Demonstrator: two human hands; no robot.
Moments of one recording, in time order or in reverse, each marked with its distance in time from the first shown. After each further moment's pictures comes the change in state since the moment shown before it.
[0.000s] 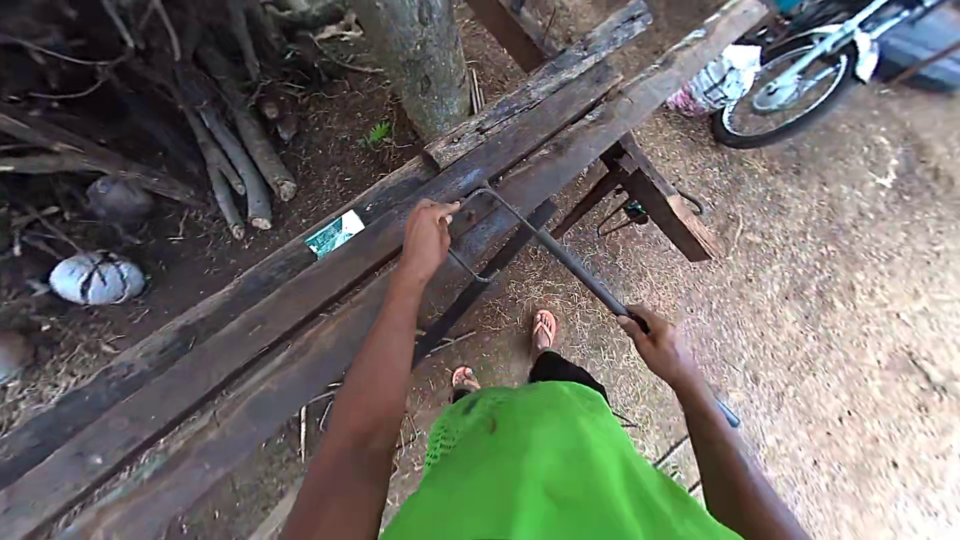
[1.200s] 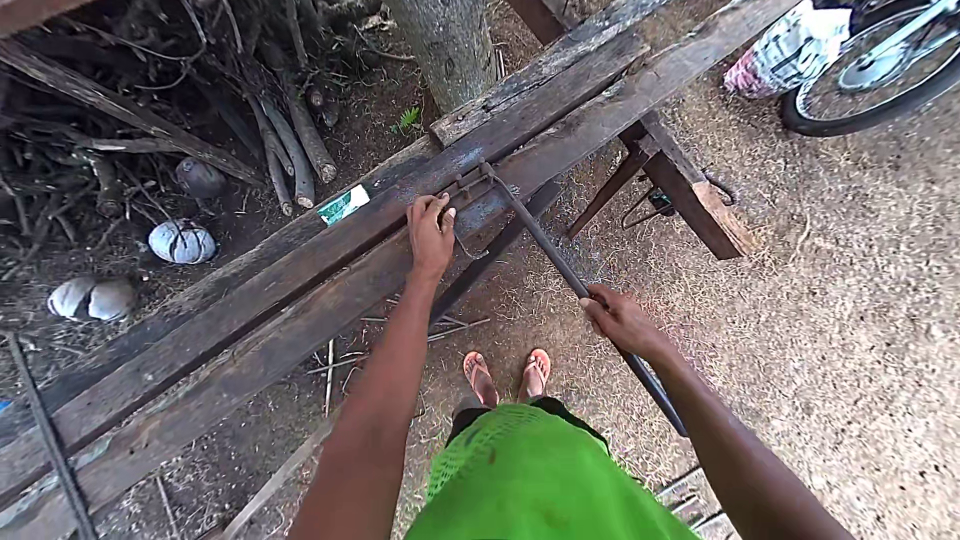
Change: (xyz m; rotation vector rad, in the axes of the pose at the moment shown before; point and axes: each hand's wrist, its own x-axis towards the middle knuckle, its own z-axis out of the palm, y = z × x) left_hand -0.032 -0.024 0.071 0.061 0.361 -0.037; right_hand 0.045 -0.002 0.014 0.249 -0.407 -0.147
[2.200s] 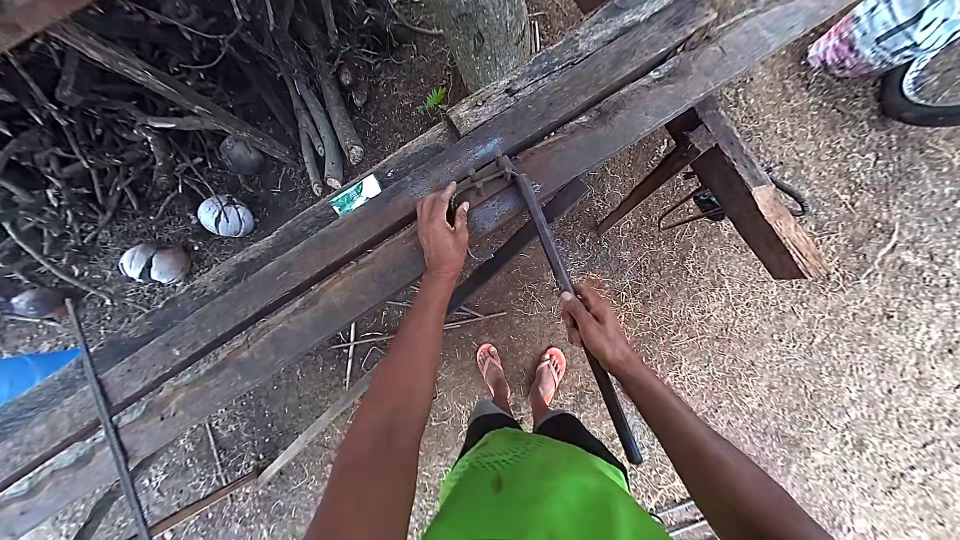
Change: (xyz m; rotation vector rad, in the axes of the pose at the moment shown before) left_hand 0.000 0.002 0.019 0.070 0.225 0.000; right_hand 0.048 -0.015 0.054 0.568 0.023 -0.031
